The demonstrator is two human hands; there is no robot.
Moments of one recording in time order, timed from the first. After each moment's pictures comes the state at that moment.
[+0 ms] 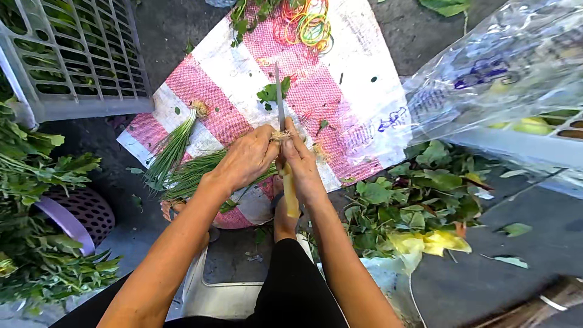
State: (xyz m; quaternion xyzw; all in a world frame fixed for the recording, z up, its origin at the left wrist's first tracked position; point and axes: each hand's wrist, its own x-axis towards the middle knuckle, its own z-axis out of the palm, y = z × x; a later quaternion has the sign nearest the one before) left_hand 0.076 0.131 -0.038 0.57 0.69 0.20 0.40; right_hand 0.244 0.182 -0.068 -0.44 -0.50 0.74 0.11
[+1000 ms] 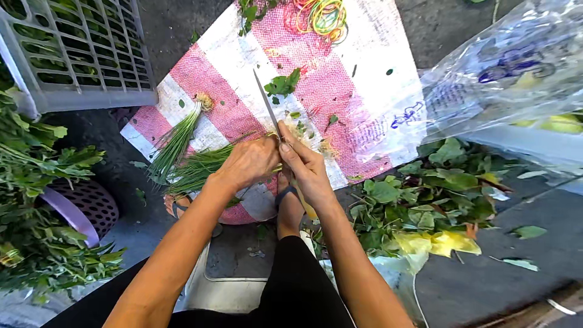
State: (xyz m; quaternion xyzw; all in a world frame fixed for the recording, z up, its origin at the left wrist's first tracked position) left_hand 0.085 0.108 -0.059 0.63 0.70 0.15 0.32; right_hand 0.248 0.179 -0.061 -0.39 -0.57 0.71 0.11
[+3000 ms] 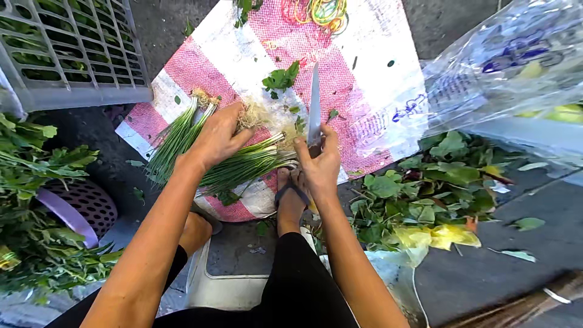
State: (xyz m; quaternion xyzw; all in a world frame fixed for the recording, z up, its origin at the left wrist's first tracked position) left_hand 0.019 0.112 -0.058 0.53 0.72 0.20 0.39; right_hand 0.265 0.175 -0.099 -0.61 -0.65 0.45 0.05
